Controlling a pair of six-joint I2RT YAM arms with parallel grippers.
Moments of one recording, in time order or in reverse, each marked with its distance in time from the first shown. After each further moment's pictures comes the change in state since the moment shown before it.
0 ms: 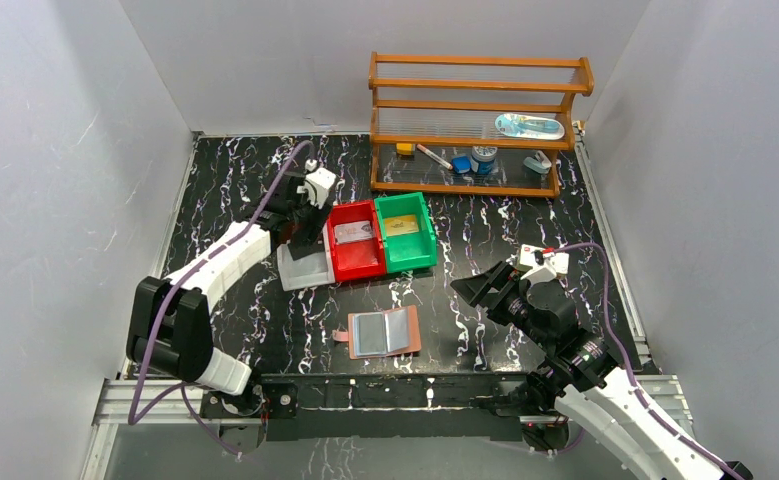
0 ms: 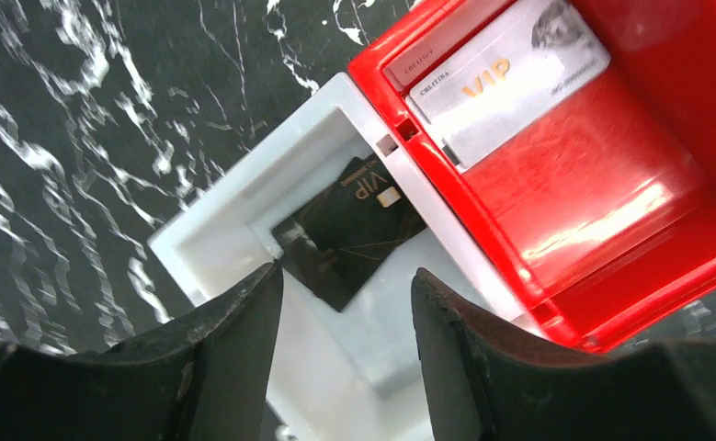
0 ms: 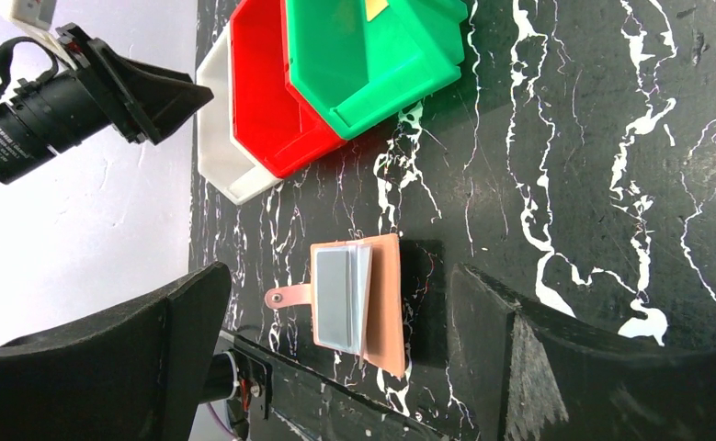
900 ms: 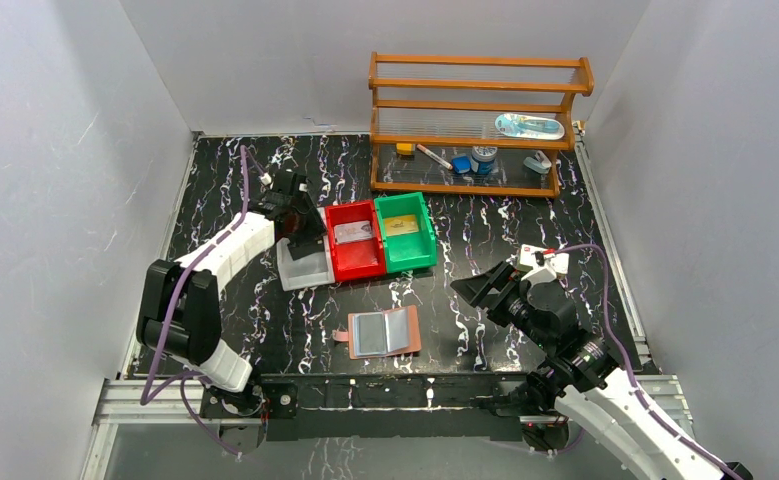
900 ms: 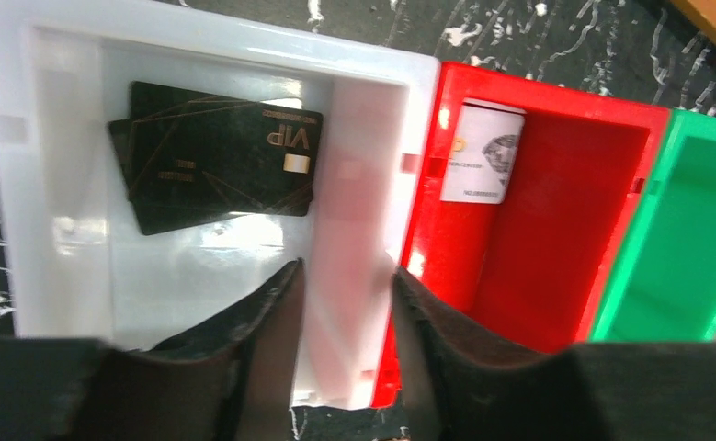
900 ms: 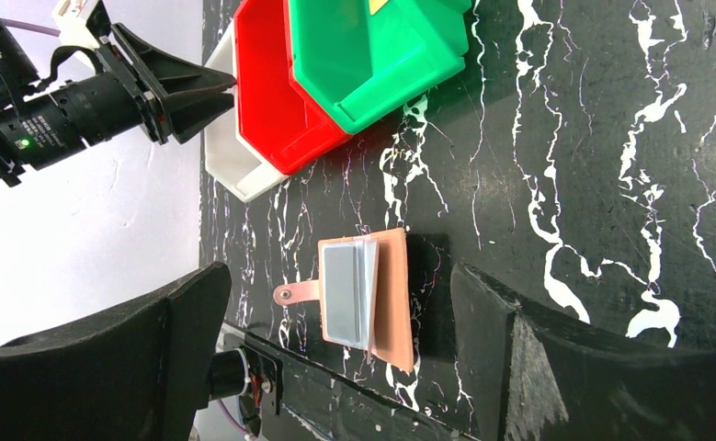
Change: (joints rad) left arm 0.034 0.106 0.073 -0.134 -0.044 -1.070; right arm 0.000 -0.005 0.000 -0.009 -0.010 0.032
